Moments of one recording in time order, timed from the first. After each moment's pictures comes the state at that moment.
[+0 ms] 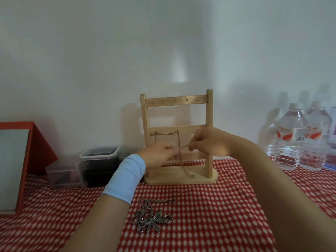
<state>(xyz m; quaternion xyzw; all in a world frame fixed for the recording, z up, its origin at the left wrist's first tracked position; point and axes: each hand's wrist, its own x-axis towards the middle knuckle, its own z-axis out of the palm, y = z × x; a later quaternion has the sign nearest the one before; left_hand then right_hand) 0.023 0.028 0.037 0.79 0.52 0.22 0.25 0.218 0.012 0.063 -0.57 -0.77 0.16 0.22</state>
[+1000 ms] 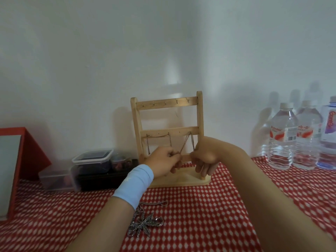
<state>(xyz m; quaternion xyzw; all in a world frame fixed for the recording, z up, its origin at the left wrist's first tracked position) 0.058 0.038 0.009 0.76 0.51 0.29 0.27 0.232 0.026 0.043 -0.66 -0.67 0.30 0.16</state>
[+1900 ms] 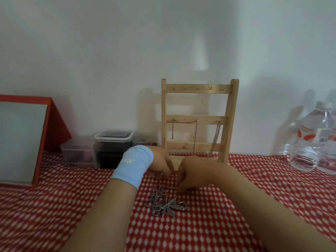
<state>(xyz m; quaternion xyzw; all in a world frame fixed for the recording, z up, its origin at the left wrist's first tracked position) -0.022 0.040 0.013 0.80 0.56 -0.06 0.23 0.141 0.023 -0.021 -0.51 -0.85 0.15 -0.03</state>
